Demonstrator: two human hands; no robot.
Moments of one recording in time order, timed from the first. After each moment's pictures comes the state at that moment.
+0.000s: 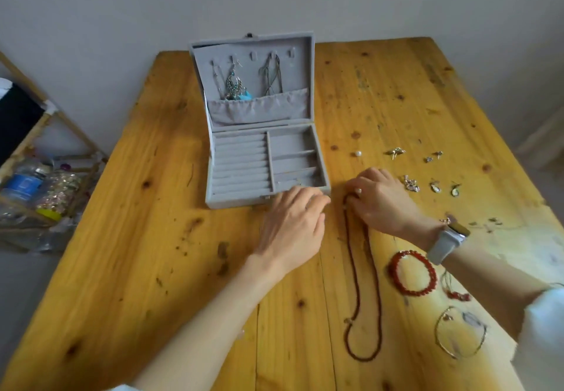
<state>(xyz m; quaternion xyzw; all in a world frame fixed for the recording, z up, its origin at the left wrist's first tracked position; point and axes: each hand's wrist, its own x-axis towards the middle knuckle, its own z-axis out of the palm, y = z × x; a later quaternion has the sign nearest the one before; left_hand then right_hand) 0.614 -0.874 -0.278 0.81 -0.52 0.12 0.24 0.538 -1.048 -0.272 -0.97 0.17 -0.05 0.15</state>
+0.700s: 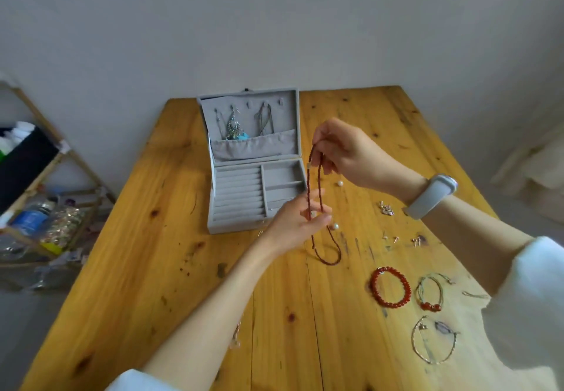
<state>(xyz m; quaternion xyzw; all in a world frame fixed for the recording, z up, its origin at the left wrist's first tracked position) 0.616 -0.893 -0.223 0.76 -0.41 -0.26 0.44 0.559 -1.019 -0.126 -0.89 0.04 -0.15 0.43</state>
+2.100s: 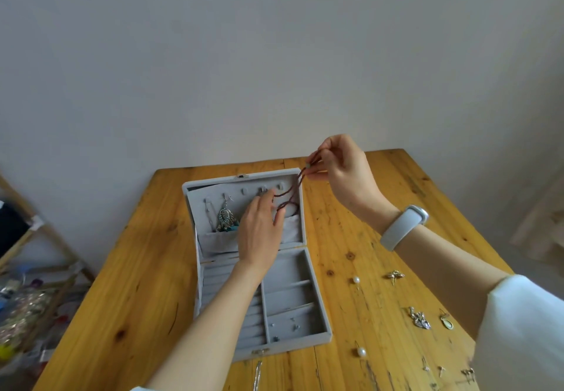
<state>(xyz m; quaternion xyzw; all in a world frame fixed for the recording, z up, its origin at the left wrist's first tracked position) 0.774 -0.973 -0.214 0.84 -0.33 0.15 0.40 0.687 -1.086 -0.113 -0.74 0.11 -0.34 0.57</state>
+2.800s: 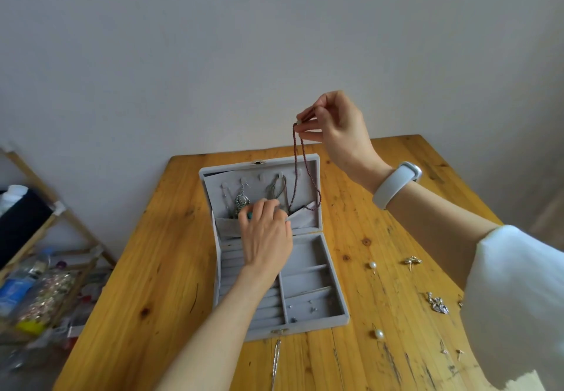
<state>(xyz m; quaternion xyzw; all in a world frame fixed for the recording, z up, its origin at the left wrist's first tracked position) 0.772 -0.942 -0.240 0.87 -0.37 0.30 0.15 0.720 -1.068 -0.089 -0.71 0.05 -0.35 0.61</state>
